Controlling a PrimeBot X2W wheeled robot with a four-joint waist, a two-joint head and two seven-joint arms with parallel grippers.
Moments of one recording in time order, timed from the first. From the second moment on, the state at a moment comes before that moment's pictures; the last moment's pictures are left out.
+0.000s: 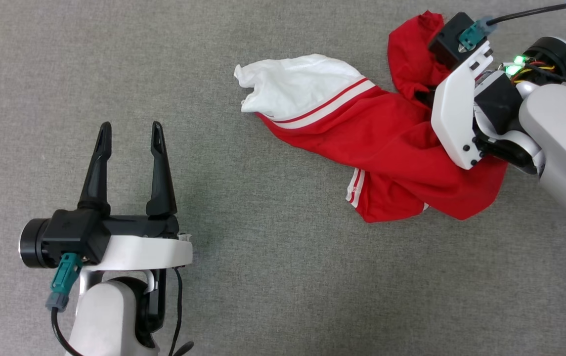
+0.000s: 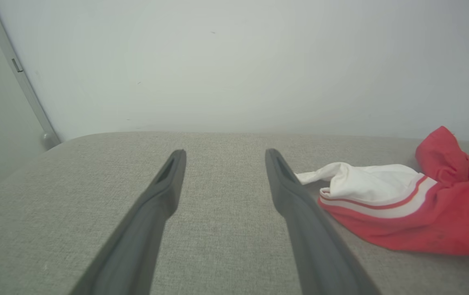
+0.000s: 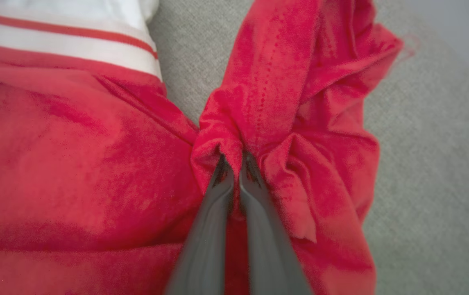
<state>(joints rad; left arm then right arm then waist) -0.24 0.05 -0.03 -0.07 -0.12 0.04 -0.26 -1.21 -0.52 1.15 0.59 0.84 0.13 0.46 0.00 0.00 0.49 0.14</state>
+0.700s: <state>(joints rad) -0.15 0.05 -0.01 -0.07 -0.11 0.04 -0.26 -1.33 -0.86 1.19 0.01 1.11 0.13 0.66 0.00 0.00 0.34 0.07</state>
